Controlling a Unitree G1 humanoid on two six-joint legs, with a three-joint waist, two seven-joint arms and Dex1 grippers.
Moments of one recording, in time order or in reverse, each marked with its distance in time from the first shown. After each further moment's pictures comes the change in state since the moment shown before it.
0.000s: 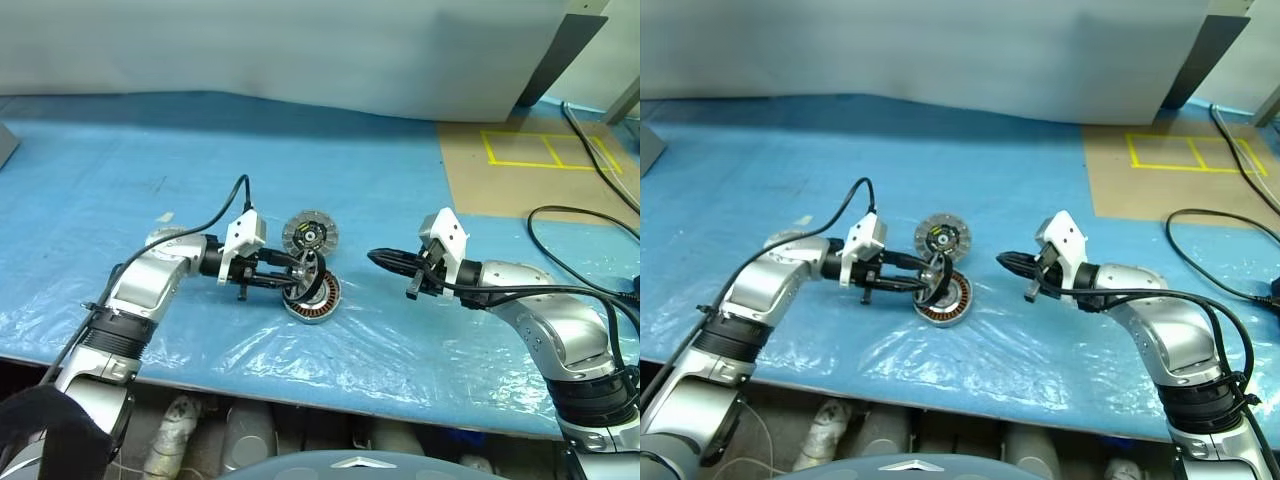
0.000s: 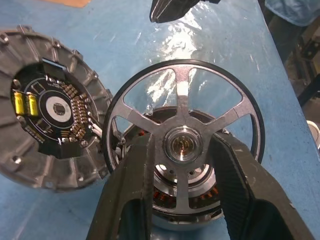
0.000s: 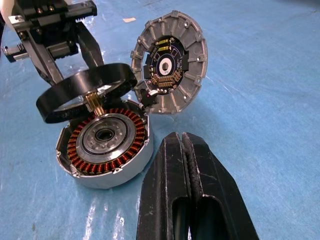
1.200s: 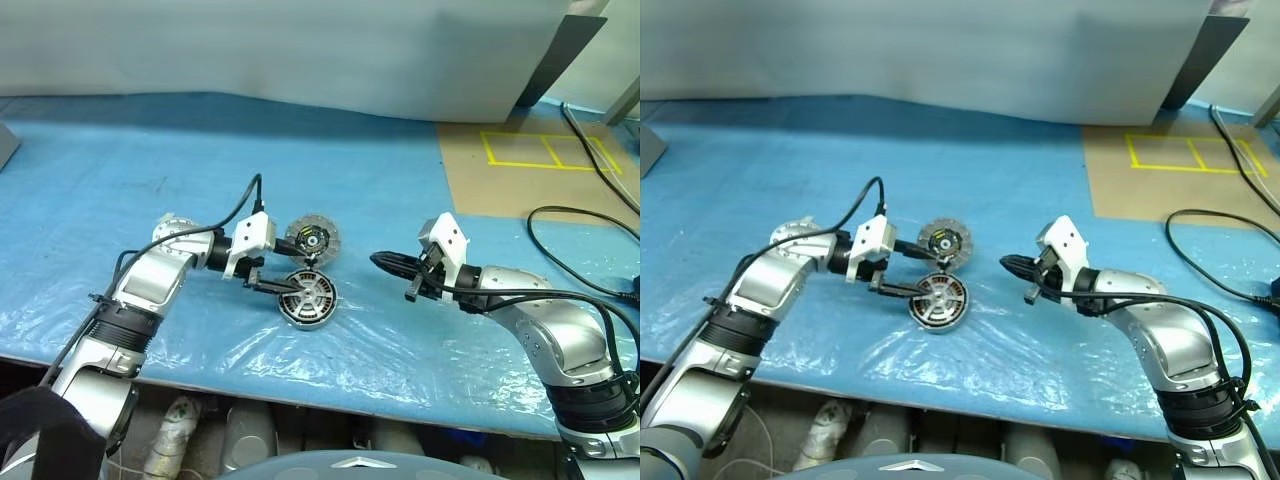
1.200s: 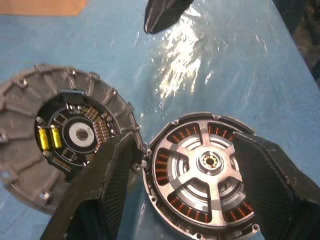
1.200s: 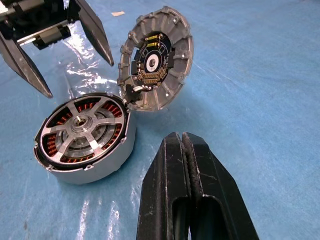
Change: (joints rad) left arm -0.054 0.011 -0.013 -0.006 0.060 -0.094 -0.004; right arm 0.028 0.008 0.002 -0.001 -0.008 -0.001 -0.037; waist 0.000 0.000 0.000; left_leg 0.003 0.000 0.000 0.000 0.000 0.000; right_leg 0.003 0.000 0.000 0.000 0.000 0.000
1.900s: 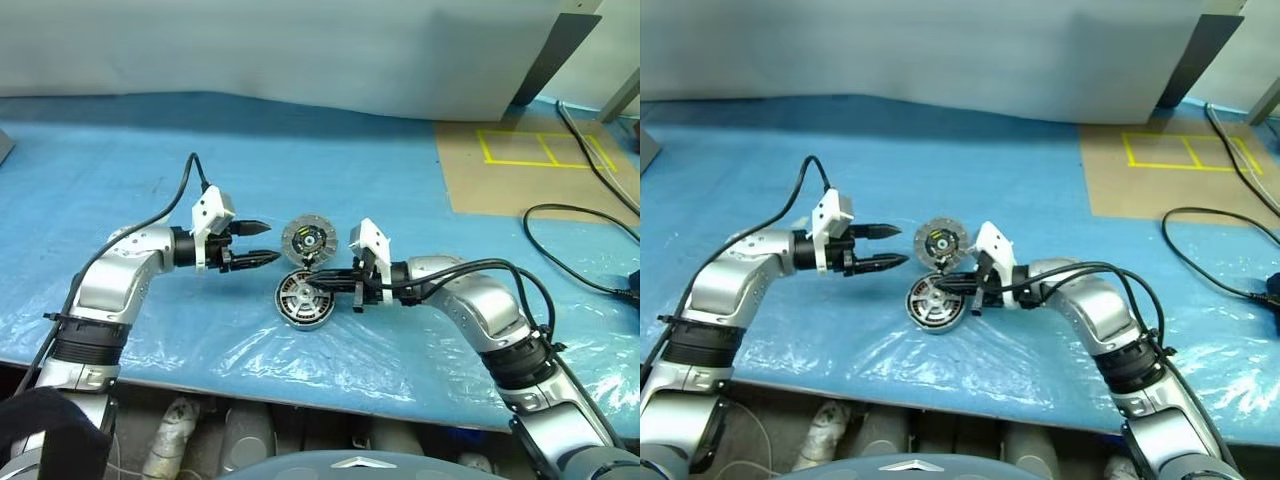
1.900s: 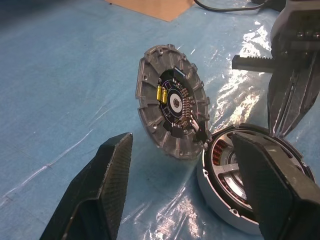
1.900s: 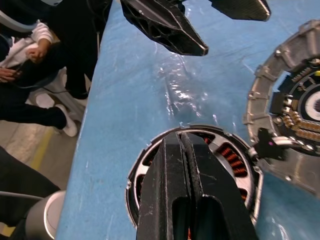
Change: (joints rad) left arm 0.119 0.049 0.194 -0.117 -0.130 0.262 0.206; right arm -0.250 0.183 0.308 0.239 -0.013 -0.006 0.199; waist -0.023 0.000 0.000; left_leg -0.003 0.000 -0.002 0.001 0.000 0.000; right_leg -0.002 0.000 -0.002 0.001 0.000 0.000
